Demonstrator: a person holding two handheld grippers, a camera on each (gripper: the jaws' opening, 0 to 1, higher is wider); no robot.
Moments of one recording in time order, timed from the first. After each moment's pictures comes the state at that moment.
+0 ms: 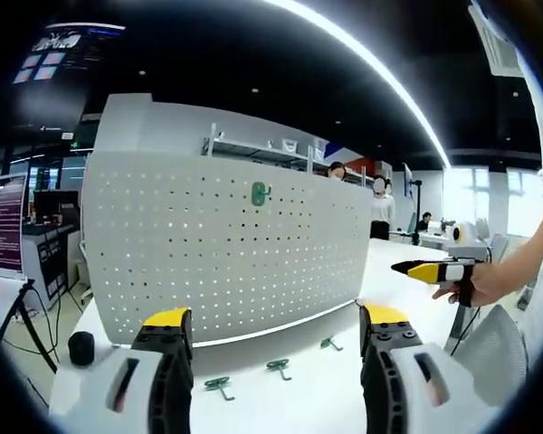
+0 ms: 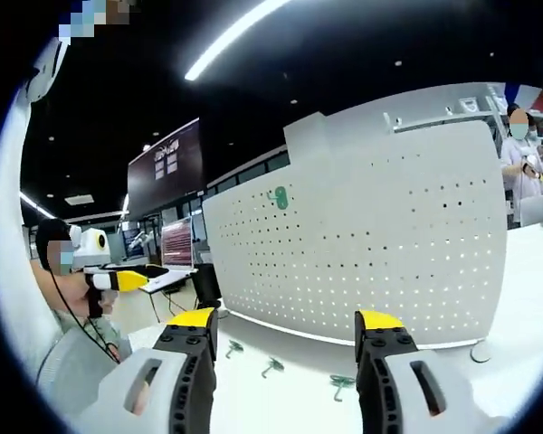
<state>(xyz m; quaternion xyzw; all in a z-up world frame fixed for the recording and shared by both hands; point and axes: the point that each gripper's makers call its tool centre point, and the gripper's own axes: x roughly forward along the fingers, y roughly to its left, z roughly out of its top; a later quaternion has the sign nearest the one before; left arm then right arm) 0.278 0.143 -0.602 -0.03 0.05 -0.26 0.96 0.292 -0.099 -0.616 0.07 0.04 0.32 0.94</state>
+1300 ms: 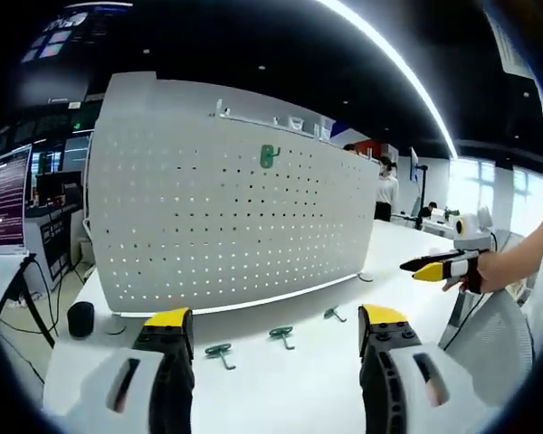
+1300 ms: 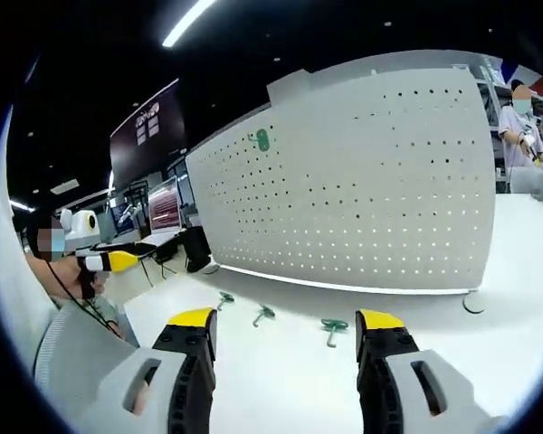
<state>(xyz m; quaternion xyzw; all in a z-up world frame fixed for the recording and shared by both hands) 0.272 0.152 -0.647 -0.03 0.11 -0.25 0.96 0.282 -0.111 -0.675 0.06 0.15 0.30 0.94</state>
